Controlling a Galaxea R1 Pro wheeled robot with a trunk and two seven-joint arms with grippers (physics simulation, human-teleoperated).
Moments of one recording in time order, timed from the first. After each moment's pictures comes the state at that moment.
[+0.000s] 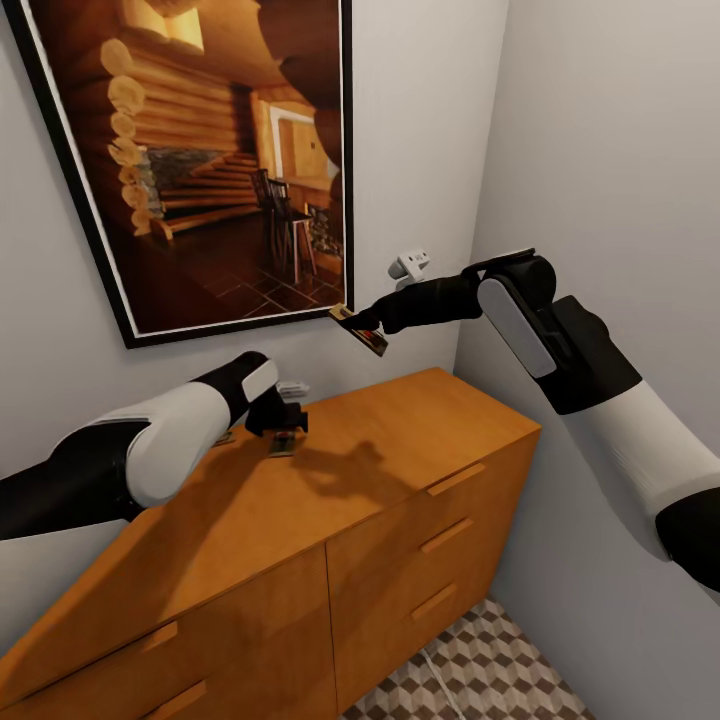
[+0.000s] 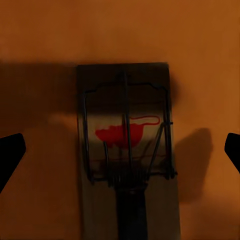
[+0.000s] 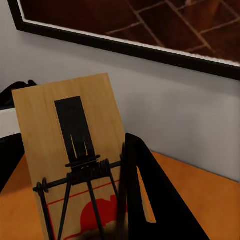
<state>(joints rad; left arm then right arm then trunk) -1.51 -0.11 0.12 0.02 0.14 0.89 0.23 -1.38 -0.15 0.57 -1.25 -0.60 1.01 0.47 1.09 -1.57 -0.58</state>
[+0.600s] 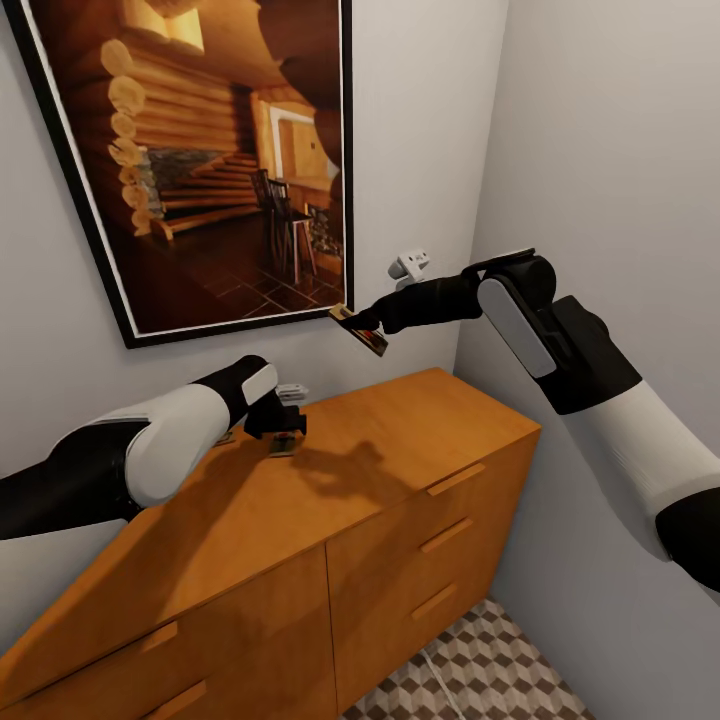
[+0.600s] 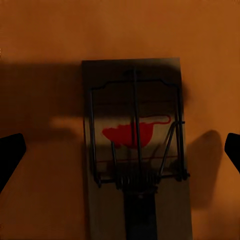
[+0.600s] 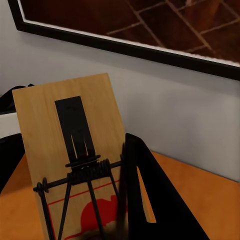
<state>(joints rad) -1.51 -0.11 0.11 0.05 0.14 0.86 0.23 -1.38 -0.15 0.57 -1.25 -0.60 1.01 0.47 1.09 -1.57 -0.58</state>
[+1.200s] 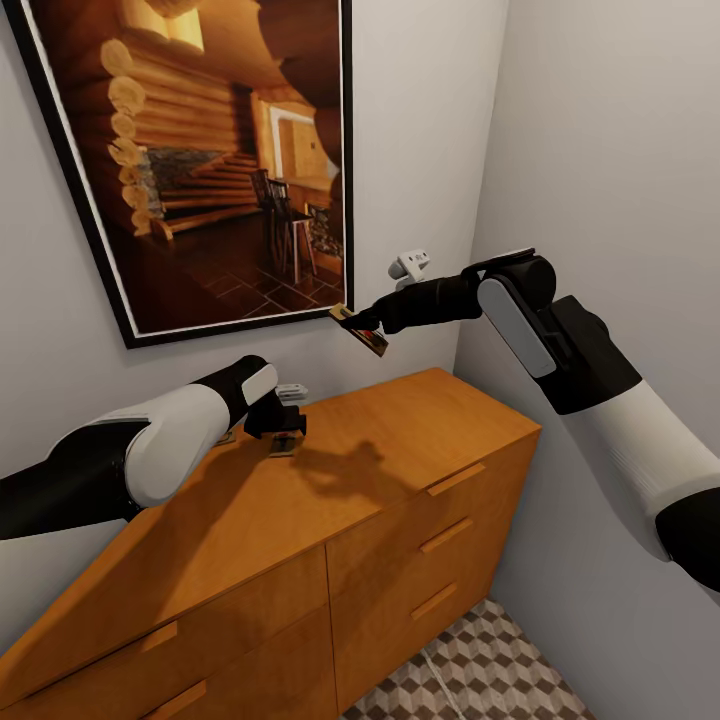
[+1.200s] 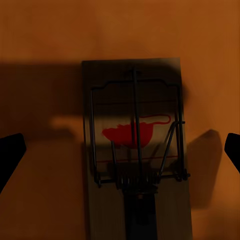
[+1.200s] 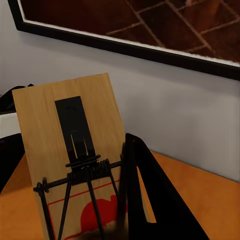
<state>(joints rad) -1.51 -0.11 0.11 0.05 0.14 0.86 0.23 -1.38 -0.15 0.57 -1.25 -0.60 1.01 0.47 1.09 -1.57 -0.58</state>
